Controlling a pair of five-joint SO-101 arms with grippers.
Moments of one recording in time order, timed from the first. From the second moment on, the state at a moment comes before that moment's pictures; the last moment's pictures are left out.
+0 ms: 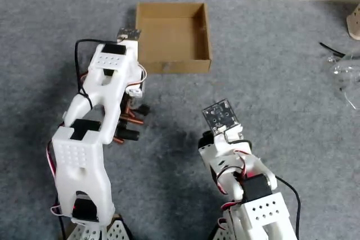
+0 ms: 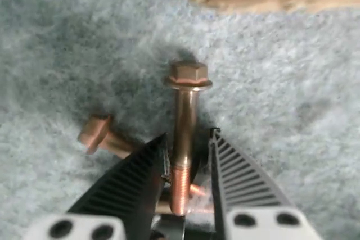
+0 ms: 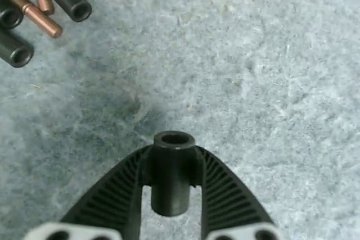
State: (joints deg) left arm 0.2 31.9 -10.7 75.4 9.1; right arm -22.1 -78.3 80.5 50.2 12.2
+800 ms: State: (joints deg) left arm -0.3 26.4 -10.2 75.8 7.3; right arm -22.1 -78.3 83.8 47.4 12.2
